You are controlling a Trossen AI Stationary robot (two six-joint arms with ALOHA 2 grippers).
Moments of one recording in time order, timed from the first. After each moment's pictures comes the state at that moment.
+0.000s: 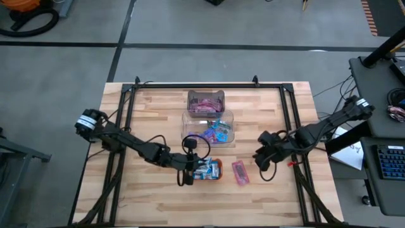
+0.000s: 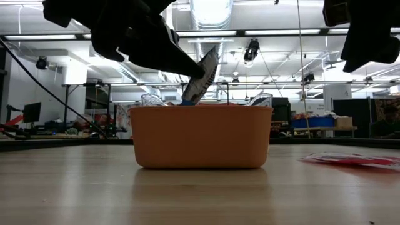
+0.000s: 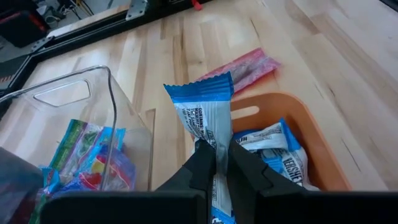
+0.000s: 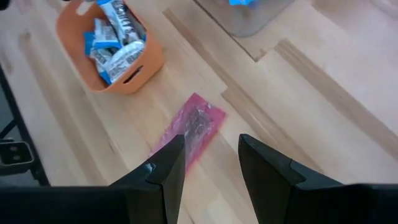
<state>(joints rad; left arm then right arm) -0.35 1.66 0.87 0.25 -0.37 0.09 0.46 1.03 0.80 -0.77 0.26 1.13</state>
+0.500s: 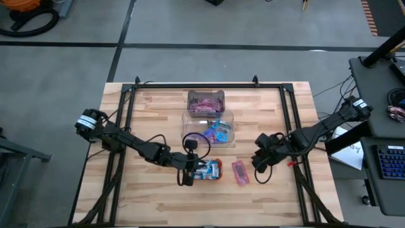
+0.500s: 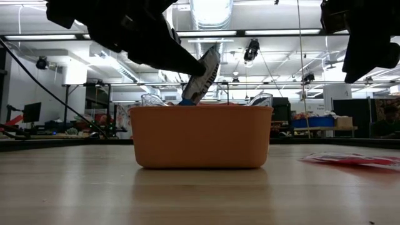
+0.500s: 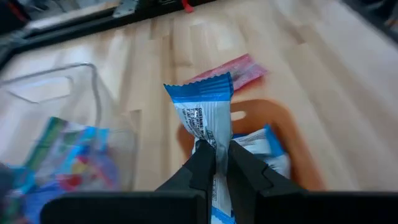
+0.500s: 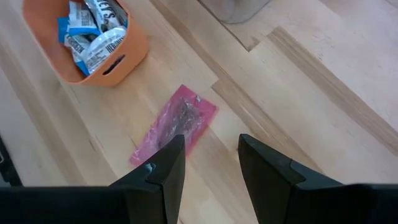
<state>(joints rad) -0.35 1.66 0.87 0.25 -0.32 0.04 0.46 1.11 0.80 -0.77 0.25 1.14</state>
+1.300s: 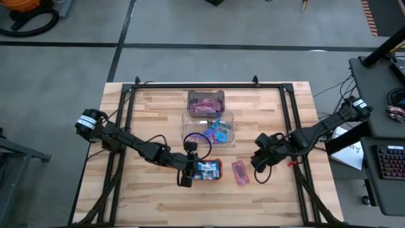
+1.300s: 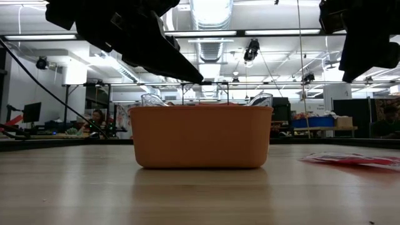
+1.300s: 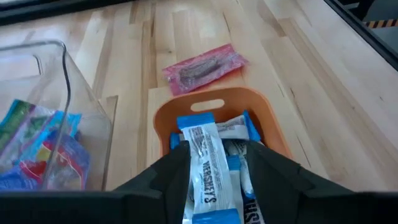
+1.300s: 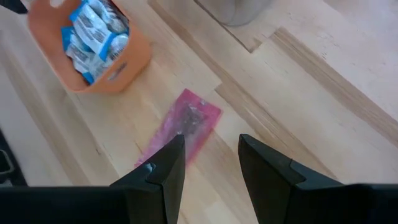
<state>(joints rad) -0.35 1.66 0.87 0.22 -0.24 -0.04 0.46 1.12 0.80 -0.76 0.26 1.18</state>
